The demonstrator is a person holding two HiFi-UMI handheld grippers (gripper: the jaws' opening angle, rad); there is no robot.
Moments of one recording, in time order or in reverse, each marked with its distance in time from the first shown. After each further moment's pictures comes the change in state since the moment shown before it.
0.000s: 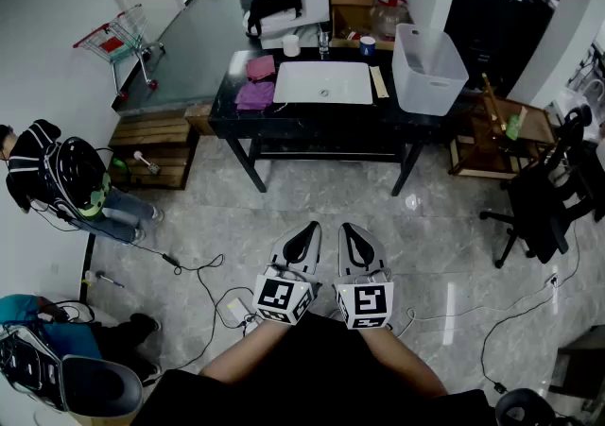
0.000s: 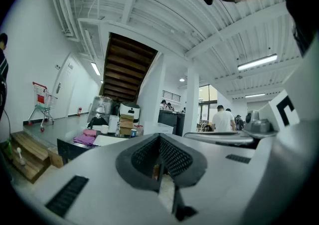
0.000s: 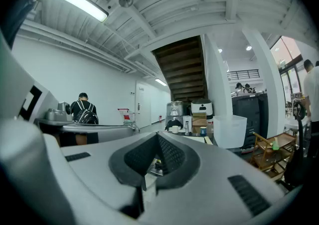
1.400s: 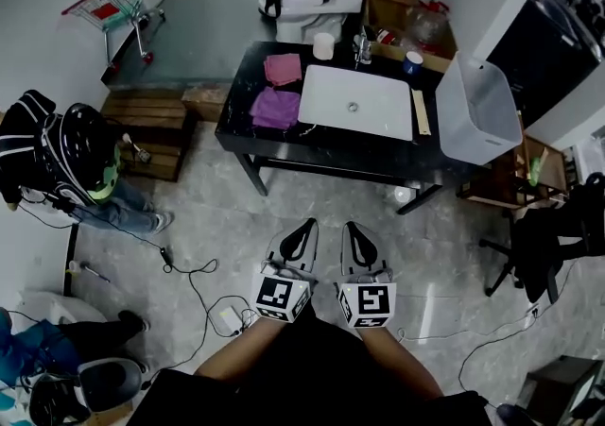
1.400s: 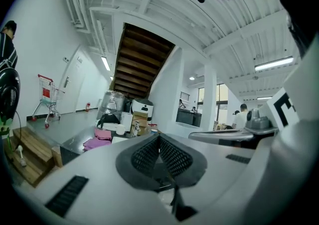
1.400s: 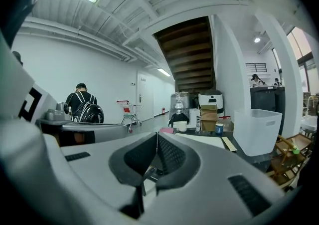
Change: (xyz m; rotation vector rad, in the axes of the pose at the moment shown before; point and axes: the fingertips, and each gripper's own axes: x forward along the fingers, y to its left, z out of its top) left arm 0.129 0.223 0.005 -0.051 0.026 0.073; right arm 0.254 0.004 -0.005 -0.011 0.099 0.032
